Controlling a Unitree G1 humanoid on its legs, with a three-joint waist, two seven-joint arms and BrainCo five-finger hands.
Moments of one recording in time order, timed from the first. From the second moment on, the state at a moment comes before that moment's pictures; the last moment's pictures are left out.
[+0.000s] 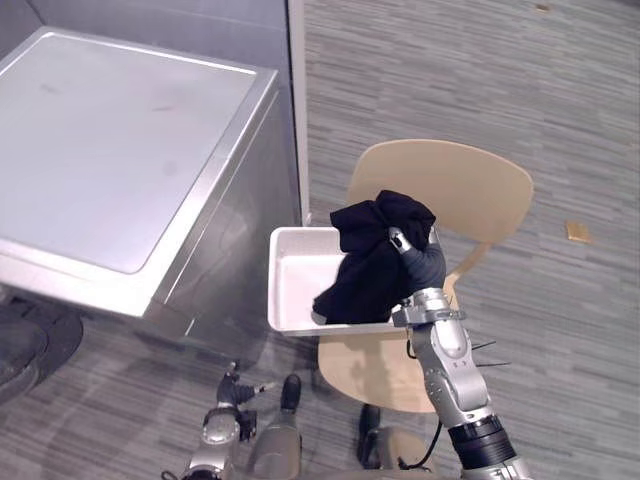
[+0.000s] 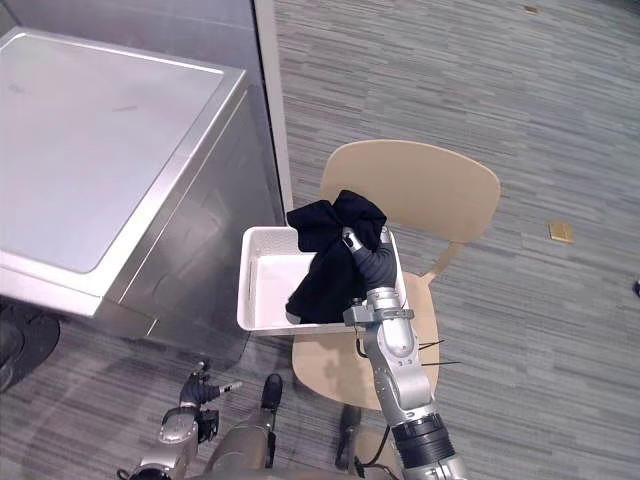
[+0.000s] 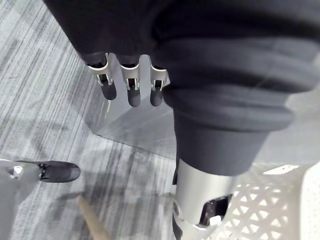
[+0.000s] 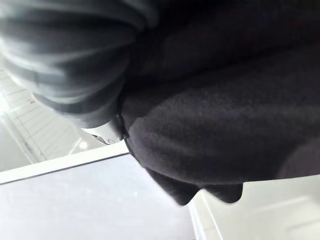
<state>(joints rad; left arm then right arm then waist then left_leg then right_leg) -0.02 0.13 0.01 0.86 -0.03 -0.17 0.18 -0.09 -0.05 0.23 -0.07 0.30 -0.25 -0.08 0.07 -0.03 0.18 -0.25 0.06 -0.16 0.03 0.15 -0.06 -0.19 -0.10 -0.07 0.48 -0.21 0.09</state>
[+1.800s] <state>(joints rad) 0.04 0.11 -0.32 0.21 0.15 -0.26 0.29 -0.15 -0.10 0.39 0.01 0.23 -0.26 -0.07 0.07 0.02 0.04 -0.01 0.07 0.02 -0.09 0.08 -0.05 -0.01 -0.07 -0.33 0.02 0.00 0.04</state>
